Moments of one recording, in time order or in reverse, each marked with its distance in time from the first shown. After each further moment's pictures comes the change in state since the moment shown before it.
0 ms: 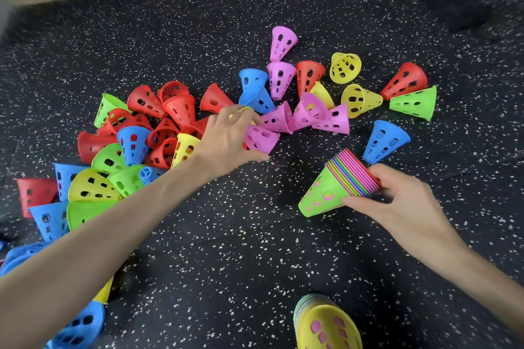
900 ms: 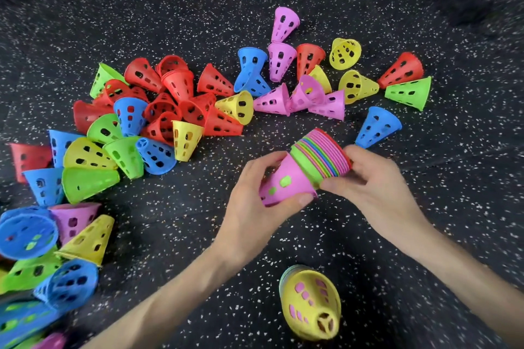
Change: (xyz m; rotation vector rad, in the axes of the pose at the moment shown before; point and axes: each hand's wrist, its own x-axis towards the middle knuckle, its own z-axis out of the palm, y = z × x) left_hand -0.131 0.136 0.002 -0.988 0.169 -0.275; right_hand -0.013 -0.022 0.013 0.344 -0.154 -0.163
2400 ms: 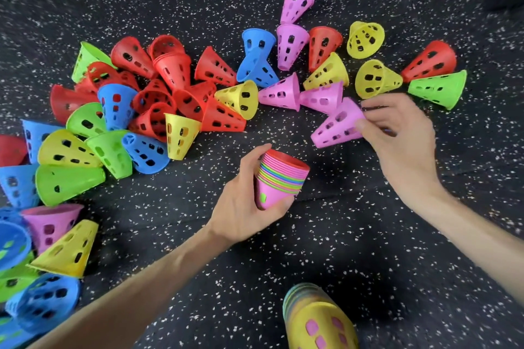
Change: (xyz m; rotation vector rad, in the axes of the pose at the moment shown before) left_hand 0.042 -0.103 -0.010 0.175 -0.087 0.090; right_hand 0.085 0.032 -0.017 -0.175 0.381 -0.089
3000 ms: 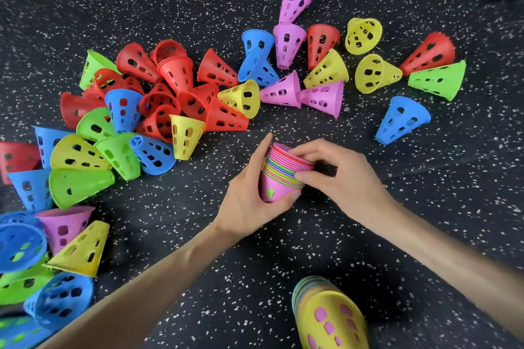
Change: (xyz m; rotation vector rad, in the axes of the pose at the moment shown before) left_hand 0.002 0.007 -0.002 0.058 0.017 0.006; right_hand -0.048 -0.008 0.036 -0.048 -0.485 -0.023
